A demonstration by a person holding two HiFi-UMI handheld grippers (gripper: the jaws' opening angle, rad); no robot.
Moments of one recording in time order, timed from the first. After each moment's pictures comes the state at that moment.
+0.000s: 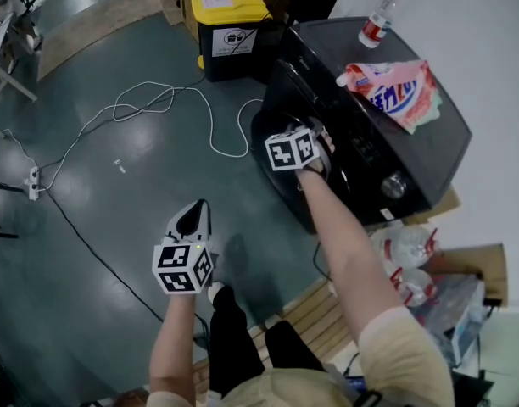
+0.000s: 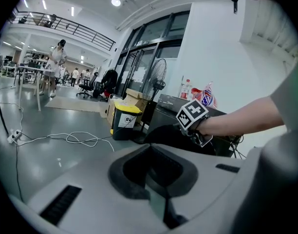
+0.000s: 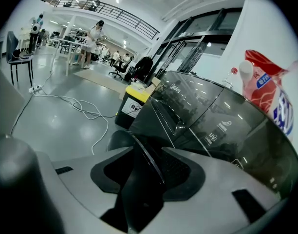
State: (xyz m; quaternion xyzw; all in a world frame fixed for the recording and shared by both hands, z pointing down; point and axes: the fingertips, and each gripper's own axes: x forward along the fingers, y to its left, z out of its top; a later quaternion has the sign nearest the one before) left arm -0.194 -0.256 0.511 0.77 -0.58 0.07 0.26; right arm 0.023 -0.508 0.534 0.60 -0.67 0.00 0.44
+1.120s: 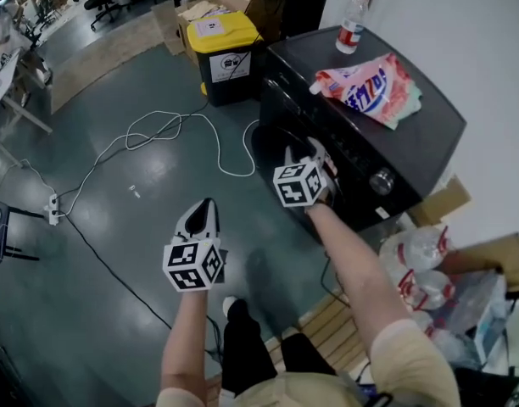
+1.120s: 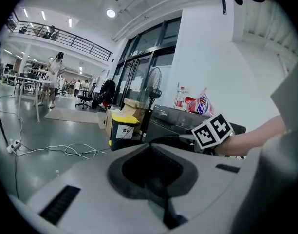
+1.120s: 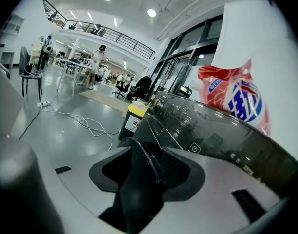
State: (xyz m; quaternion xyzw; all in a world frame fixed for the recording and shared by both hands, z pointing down) left arm -0.162 -0.272 0.464 0.77 -0.60 0.05 0.21; right arm 0.049 -0.451 0.495 0.59 -0.72 -0.03 0.35
